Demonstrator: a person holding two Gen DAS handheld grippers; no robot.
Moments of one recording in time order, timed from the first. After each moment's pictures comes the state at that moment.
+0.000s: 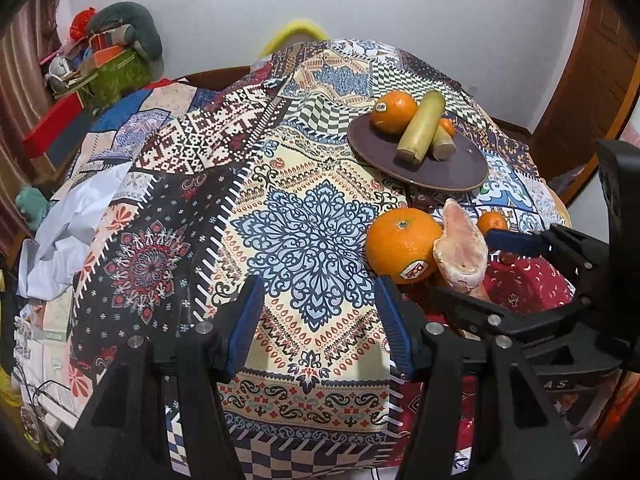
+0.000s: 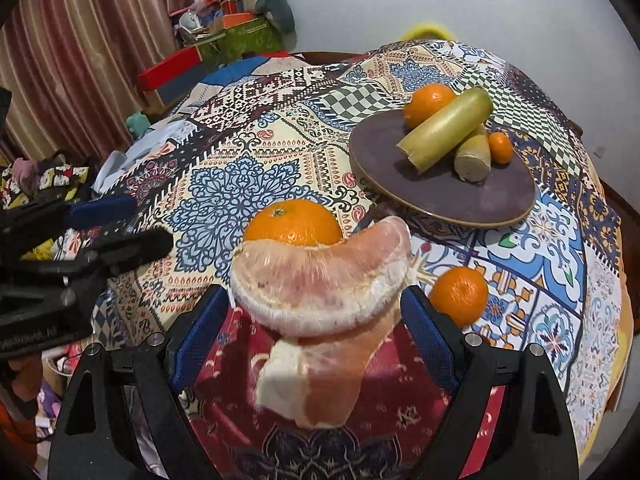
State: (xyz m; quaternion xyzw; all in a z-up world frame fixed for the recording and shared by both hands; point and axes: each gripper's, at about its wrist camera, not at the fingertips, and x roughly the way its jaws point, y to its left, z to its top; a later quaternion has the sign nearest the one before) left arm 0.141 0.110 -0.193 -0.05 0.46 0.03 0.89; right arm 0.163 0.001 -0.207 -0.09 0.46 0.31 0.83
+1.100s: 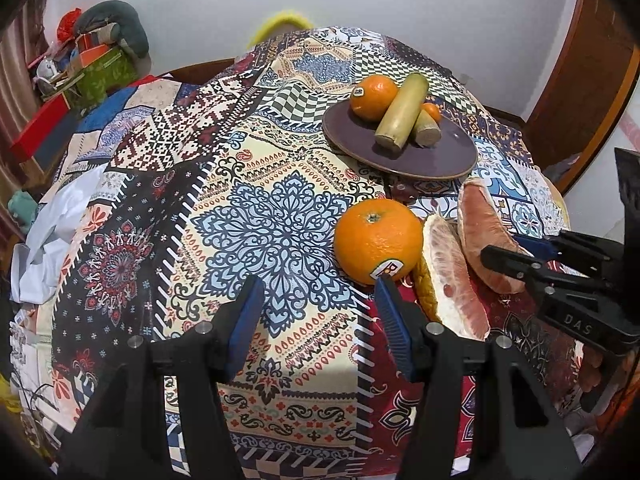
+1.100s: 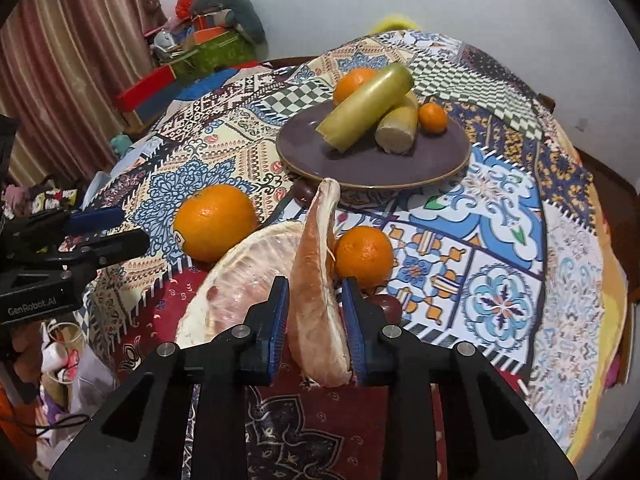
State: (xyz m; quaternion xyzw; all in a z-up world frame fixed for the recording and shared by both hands) left arm 0.154 0.087 -0.204 -0.04 0.47 0.01 0.88; right arm 0.173 -0.060 -0.212 -0.05 0.46 0.29 0.84
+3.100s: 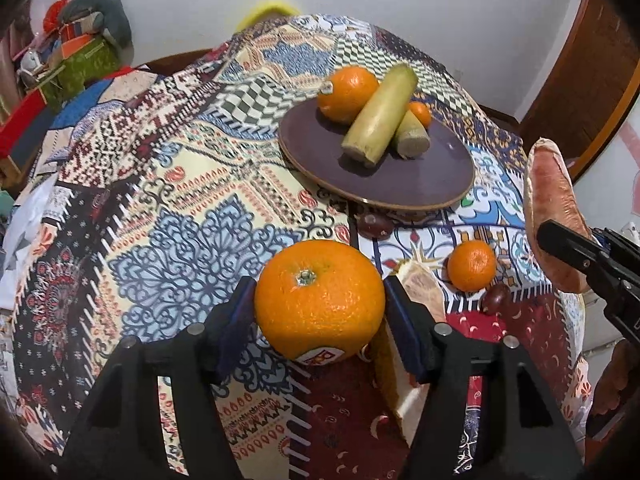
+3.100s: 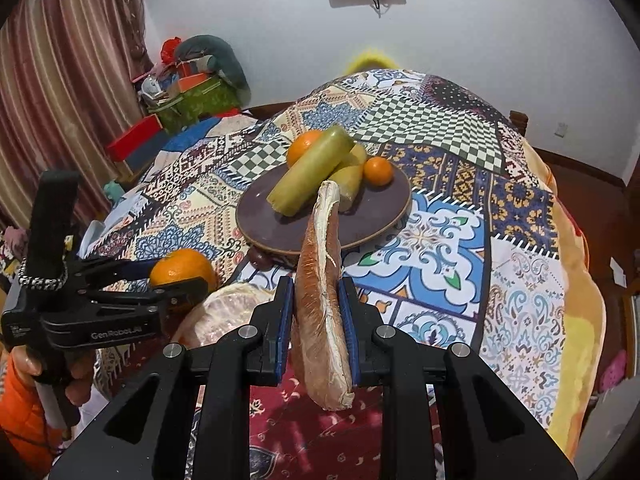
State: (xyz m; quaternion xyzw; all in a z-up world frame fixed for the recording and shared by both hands) left arm 0.212 0.057 -0.221 -0.06 0.48 -0.01 0.87; right arm 0.192 -0.107 -0.177 -0.01 0.40 0.27 0.88
